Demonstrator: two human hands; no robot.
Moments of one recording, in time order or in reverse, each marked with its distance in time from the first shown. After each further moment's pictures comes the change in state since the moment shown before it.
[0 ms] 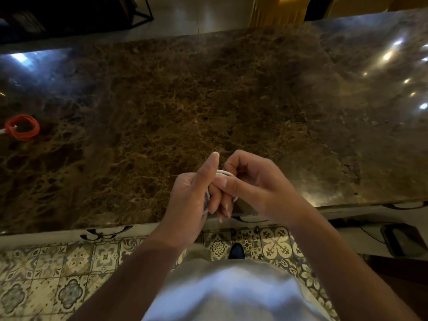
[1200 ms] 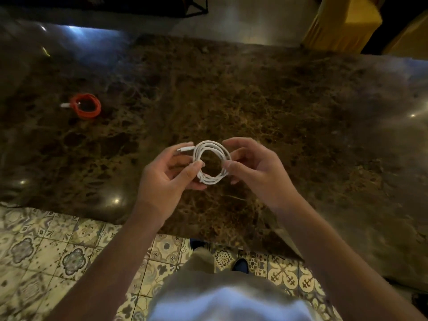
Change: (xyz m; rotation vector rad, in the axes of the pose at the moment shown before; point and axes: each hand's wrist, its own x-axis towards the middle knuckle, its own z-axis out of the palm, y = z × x) left_hand 0.004 0.037 -0.156 0.248 0.548 0.105; right_hand 0.142 0.028 0.062 -0.233 0.057 0.091
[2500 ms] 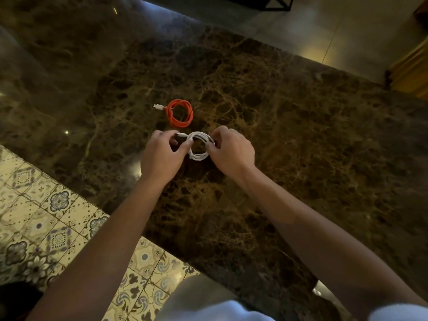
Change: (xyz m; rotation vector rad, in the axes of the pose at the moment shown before) left_hand 0.165 -0.065 -0.217 0.856 0.423 -0.115; right_hand 0.236 0.011 0.234 -0.875 -0.061 -0.062
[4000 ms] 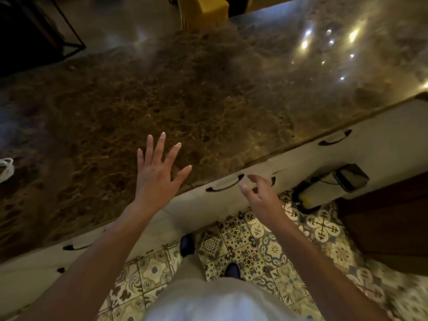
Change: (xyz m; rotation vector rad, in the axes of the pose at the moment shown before) left_hand -0.318 0.144 0.153 0.270 -0.318 1.162; right_hand -0.534 0.264 -0.051 0.511 0.468 0.788
